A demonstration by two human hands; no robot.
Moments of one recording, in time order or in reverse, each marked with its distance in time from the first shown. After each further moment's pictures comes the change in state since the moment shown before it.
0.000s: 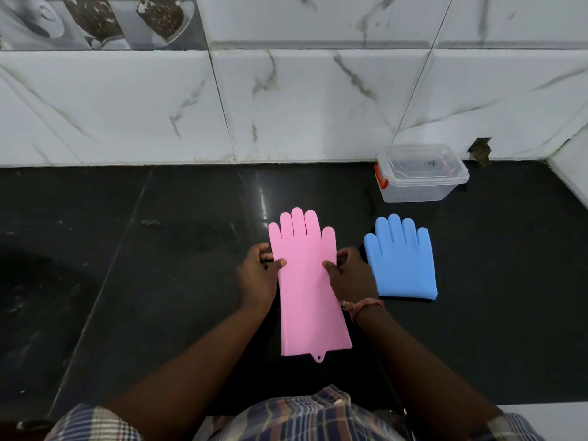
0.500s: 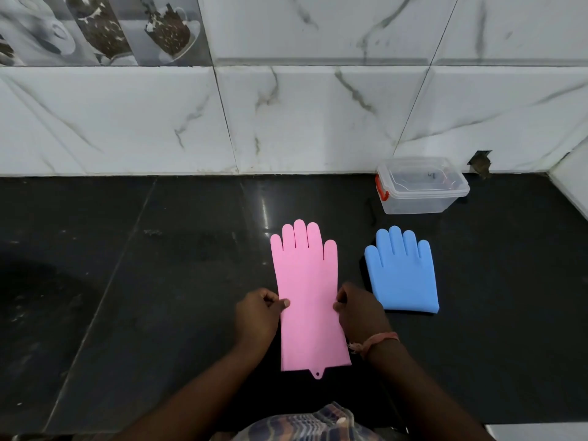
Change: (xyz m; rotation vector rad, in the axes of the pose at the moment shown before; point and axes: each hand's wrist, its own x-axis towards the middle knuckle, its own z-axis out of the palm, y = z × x) left_hand -0.044 -0.002 -0.019 0.214 -0.135 -0.101; right_hand -0.027 0.018 -0.013 -0.379 -0.178 -0.112
